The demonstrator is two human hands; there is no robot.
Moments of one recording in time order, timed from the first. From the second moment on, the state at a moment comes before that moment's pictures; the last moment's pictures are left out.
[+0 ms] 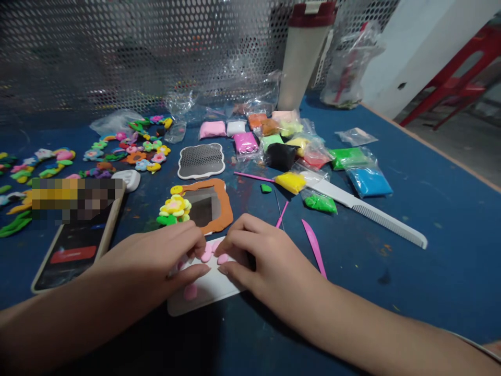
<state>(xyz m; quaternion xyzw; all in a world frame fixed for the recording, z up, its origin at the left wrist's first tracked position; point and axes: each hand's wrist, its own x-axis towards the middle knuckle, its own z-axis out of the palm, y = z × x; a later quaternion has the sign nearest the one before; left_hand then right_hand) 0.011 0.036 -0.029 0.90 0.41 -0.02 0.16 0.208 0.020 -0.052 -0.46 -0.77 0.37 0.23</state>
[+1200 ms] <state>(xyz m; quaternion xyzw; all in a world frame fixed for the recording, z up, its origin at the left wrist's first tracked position) 0.012 0.032 -0.022 0.89 0.45 -0.11 0.03 0.198 0.009 -0.058 -0.48 -0.80 0.29 0.23</state>
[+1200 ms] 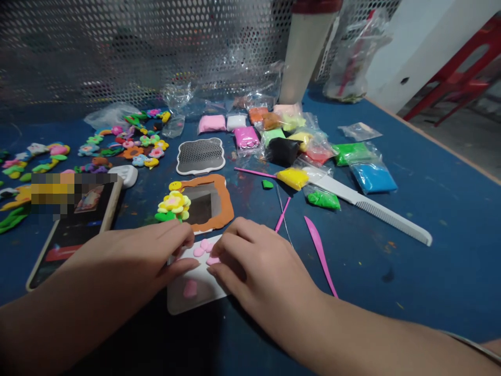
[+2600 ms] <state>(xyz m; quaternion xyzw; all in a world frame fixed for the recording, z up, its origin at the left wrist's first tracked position) 0.009 0.034 -0.034 0.92 0.40 -0.02 0.03 0.197 0.007 -0.057 -0.53 -0.76 0.30 0.25</state>
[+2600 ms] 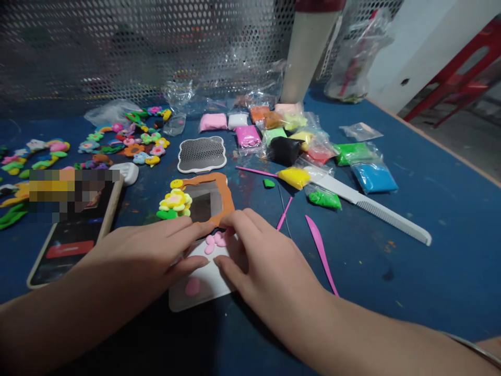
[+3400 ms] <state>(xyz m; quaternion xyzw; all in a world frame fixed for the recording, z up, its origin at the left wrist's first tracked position) 0.007 0.036 -0.040 0.93 0.37 -0.02 0.02 0.200 0.025 -0.055 -0.48 -0.78 0.30 0.25</state>
